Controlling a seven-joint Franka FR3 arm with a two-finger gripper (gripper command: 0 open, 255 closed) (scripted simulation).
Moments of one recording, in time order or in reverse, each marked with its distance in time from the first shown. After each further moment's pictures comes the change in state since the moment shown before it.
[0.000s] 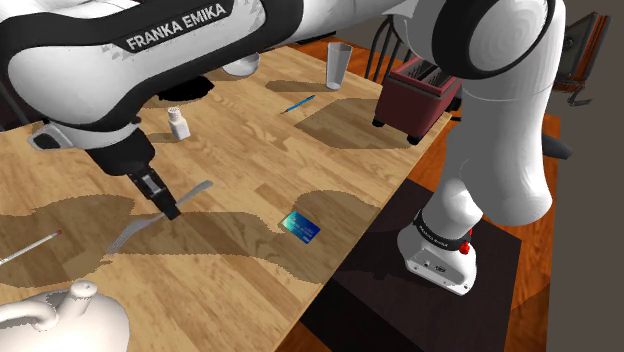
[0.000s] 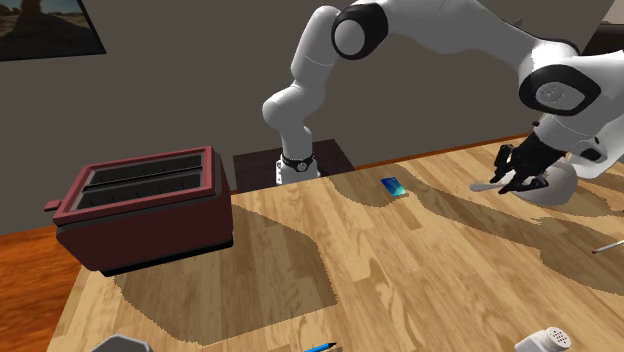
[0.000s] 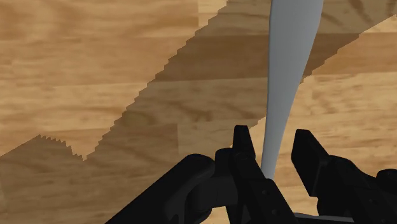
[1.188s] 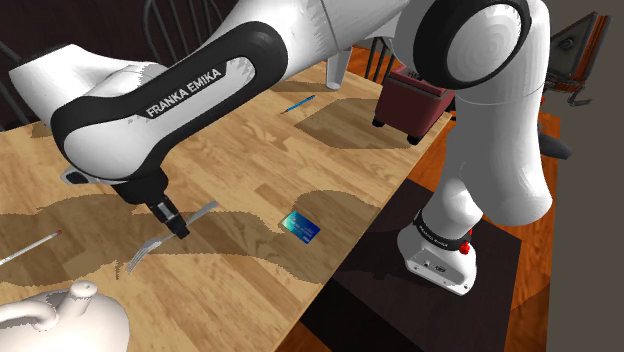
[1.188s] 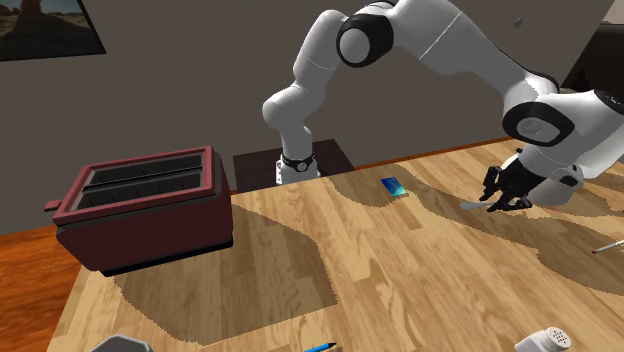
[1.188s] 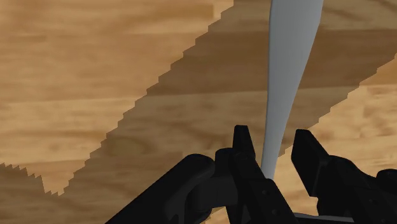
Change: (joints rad) arm 0.002 0.061 -0.004 -0.089 -0.007 0.149 -0.006
